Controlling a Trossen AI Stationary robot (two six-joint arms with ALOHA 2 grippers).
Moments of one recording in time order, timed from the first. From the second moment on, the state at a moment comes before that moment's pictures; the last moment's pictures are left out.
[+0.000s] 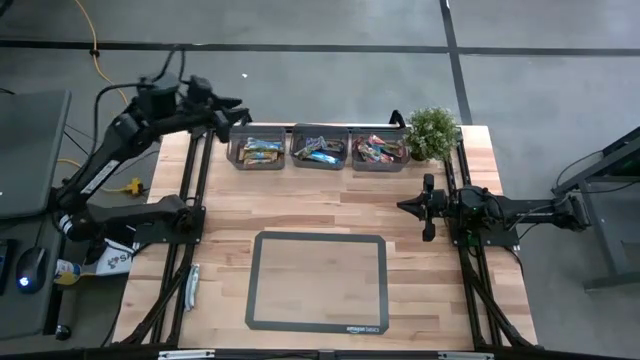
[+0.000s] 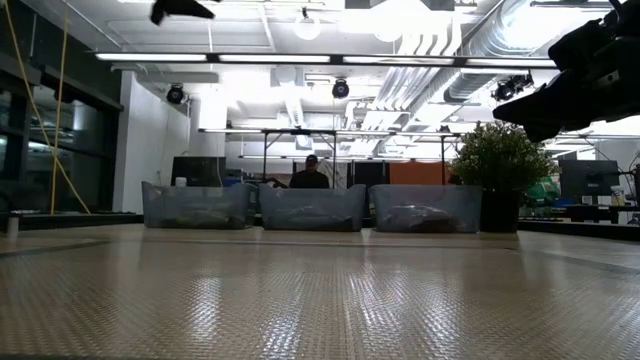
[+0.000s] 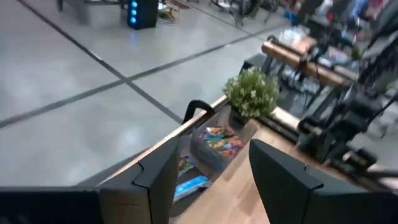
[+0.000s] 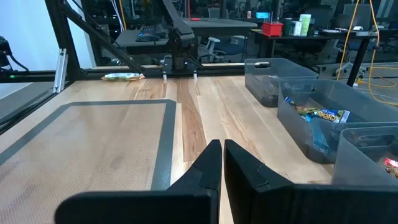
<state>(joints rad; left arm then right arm) 0.77 0.91 1.28 -0.64 0.23 -0.18 -0.03 0.15 0.01 0.04 0.06 0.03</state>
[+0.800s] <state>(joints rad) 0.77 0.81 1.28 -1.15 0.87 -0.21 -0.03 0.15 0.01 0.04 0.06 0.03</state>
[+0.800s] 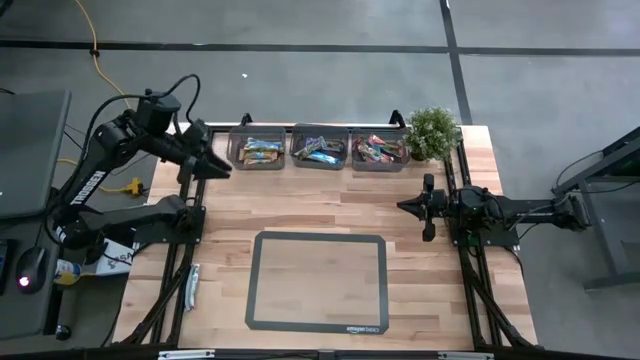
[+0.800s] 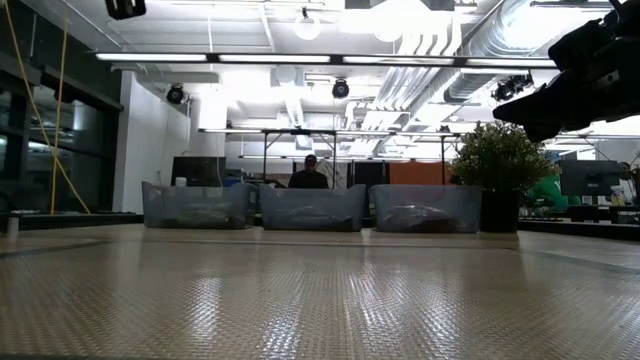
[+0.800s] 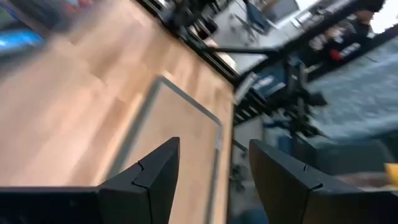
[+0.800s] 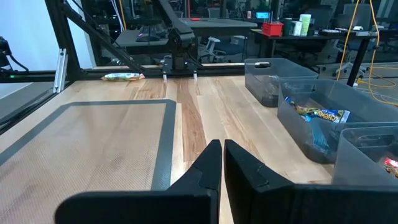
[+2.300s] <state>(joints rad) -0.36 1.02 1.06 -0.52 0.15 -0.84 -0.03 0.15 0.01 0.04 0.06 0.03</state>
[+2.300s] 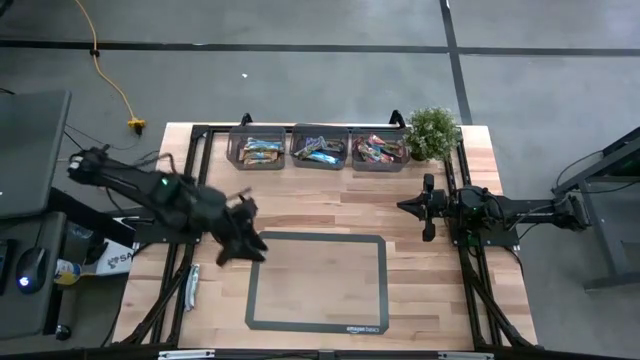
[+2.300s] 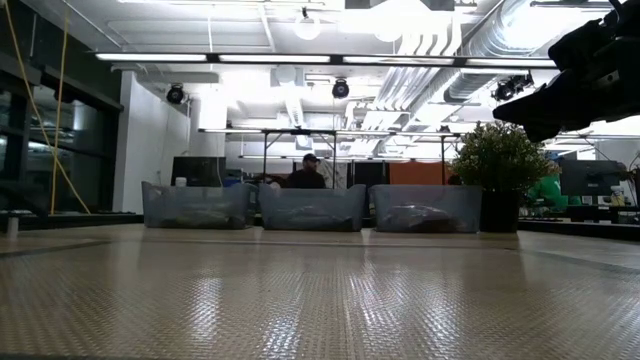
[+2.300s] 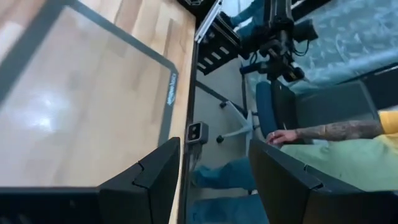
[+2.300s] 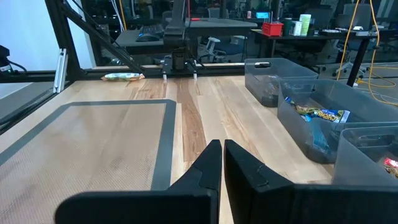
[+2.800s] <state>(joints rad) -0.73 1.39 1.06 -0.24 -0.23 -1.42 -0.03 0.15 0.01 0.04 0.06 0.03</state>
